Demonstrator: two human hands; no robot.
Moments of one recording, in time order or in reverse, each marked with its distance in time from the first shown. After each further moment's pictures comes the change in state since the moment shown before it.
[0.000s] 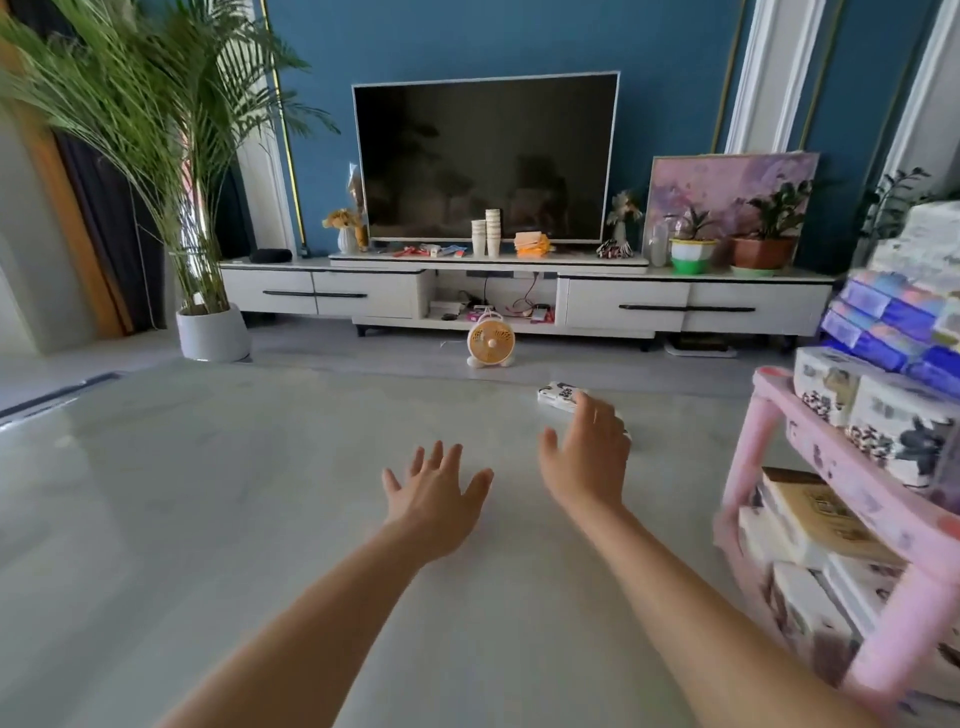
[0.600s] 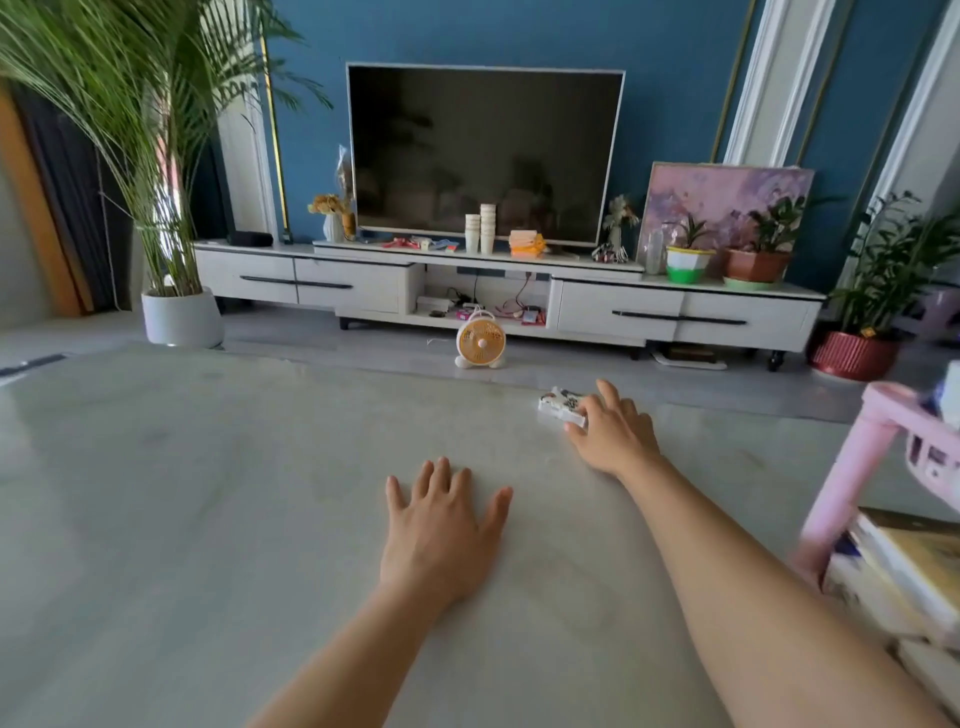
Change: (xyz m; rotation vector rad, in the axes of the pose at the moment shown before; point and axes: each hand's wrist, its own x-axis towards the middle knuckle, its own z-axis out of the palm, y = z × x) left_hand 0.022 -0.014 0.024 0.031 0.074 0.056; right_hand 0.097 0.046 0.054 -0.477 -0.383 -0.129
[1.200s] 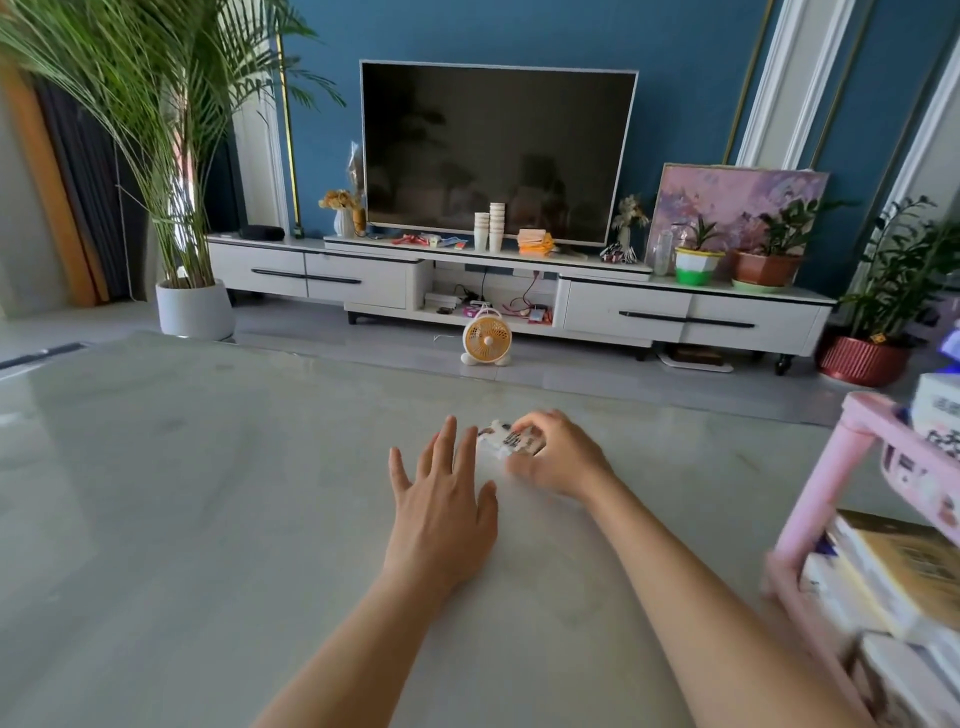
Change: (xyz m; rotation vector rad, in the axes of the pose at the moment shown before) left_hand -0.008 0.006 -0.008 -0.096 0.186 0.066; right_hand -0.047 -0.044 -0.013 0.471 -0.084 -0.159
